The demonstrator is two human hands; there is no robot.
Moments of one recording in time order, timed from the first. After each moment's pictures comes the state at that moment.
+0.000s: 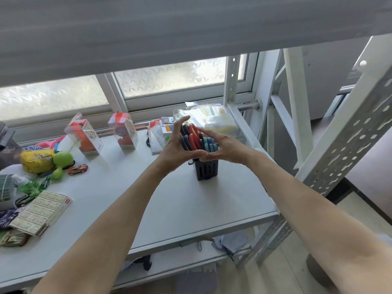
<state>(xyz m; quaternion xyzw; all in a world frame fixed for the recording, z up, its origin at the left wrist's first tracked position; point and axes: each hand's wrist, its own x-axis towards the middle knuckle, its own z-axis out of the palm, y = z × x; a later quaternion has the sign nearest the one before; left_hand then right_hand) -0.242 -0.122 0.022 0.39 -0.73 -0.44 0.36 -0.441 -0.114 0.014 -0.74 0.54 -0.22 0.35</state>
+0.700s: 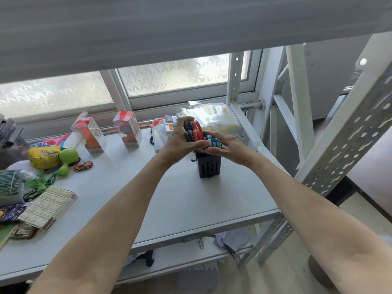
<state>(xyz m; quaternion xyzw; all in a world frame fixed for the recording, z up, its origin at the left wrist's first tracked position) -0.244 -0.132 0.026 0.43 -0.73 -0.41 0.34 -0.445 -0.106 0.002 -0.70 0.54 -0.27 0.37</state>
